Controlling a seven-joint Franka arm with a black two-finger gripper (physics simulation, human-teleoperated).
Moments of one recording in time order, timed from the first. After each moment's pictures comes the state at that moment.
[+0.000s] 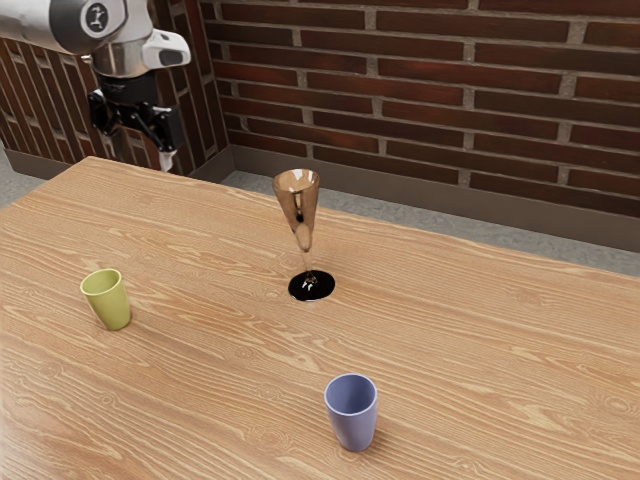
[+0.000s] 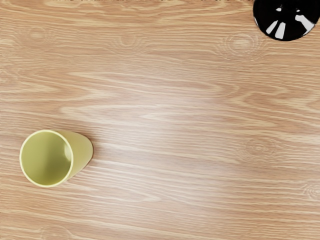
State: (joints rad) arm 0.09 0.01 -0.01 -1.57 0.15 1.57 -0.02
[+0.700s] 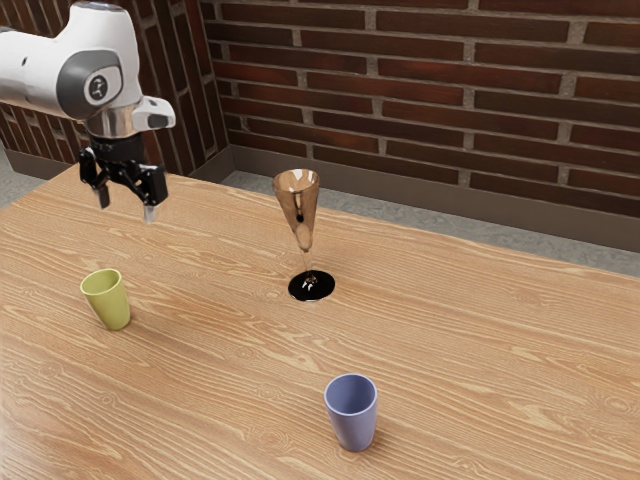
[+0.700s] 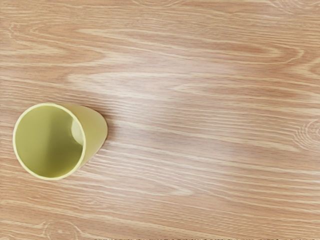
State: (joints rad) arm 0.01 0.02 0.17 -1.80 0.15 1.74 0.03
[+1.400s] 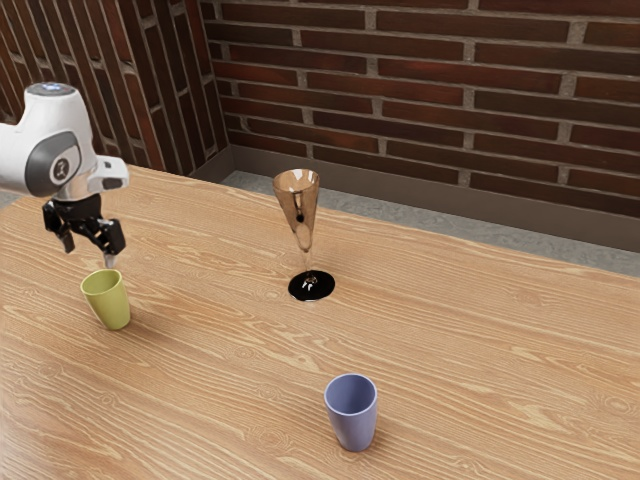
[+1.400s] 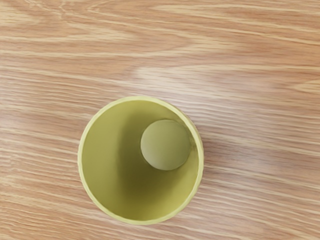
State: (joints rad) arm 0.10 0.04 0.29 -2.08 0.20 2.14 0.16
